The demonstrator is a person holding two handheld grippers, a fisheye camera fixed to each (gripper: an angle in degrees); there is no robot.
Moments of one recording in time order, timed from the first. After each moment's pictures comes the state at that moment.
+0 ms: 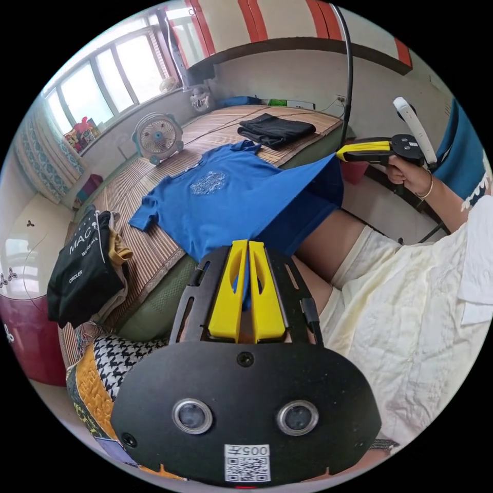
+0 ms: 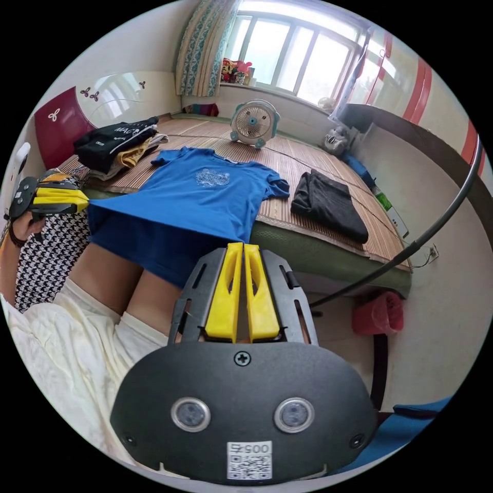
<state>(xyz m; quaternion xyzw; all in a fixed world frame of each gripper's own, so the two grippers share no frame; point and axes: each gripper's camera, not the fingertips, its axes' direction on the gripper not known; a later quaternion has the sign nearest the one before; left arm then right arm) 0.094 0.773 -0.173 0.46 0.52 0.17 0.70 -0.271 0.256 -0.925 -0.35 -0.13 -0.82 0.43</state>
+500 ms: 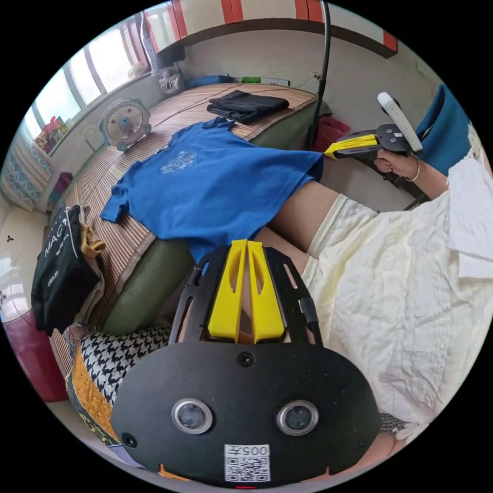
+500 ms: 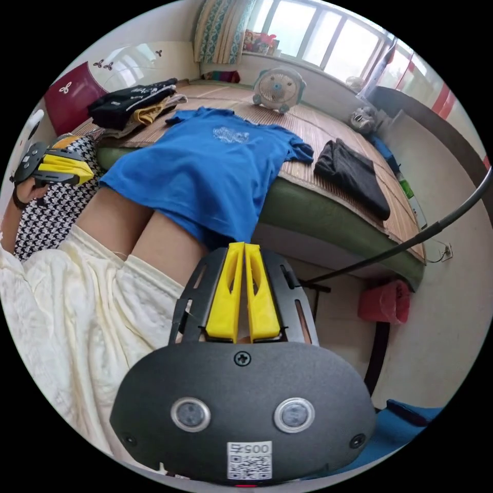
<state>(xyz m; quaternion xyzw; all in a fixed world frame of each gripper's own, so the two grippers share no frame) 0.124 0.782 -0.175 0.41 0.54 0.26 0.68 -0.225 0.245 -0.920 -0.42 -0.09 -0.84 0.35</state>
